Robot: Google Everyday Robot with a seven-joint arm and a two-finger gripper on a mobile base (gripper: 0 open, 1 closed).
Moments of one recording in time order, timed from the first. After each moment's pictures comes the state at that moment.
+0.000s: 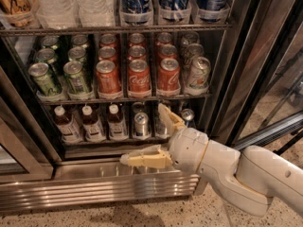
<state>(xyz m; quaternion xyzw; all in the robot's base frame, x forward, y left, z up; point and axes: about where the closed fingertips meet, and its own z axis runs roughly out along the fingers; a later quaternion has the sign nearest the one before) 0.442 0.017 0.839 -0.36 0.61 0.35 0.62</state>
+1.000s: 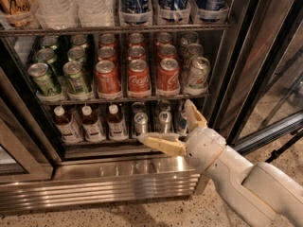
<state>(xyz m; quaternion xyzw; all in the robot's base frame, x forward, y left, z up) 0.476 -0.044 0.845 -0.22 0.62 0.31 0.68</state>
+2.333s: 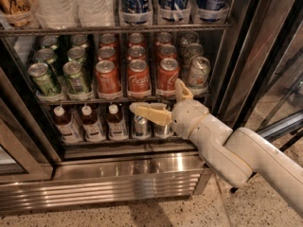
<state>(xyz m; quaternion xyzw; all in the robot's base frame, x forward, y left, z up) 0.555 -0.024 0.858 -0.22 0.64 0.30 0.68</state>
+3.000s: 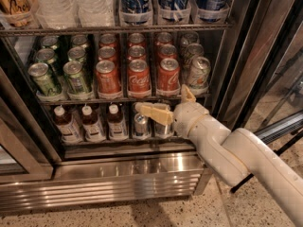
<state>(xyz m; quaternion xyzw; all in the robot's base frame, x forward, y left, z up) 0.579 -0.044 0.826 -0.18 0.68 0.26 0.66</state>
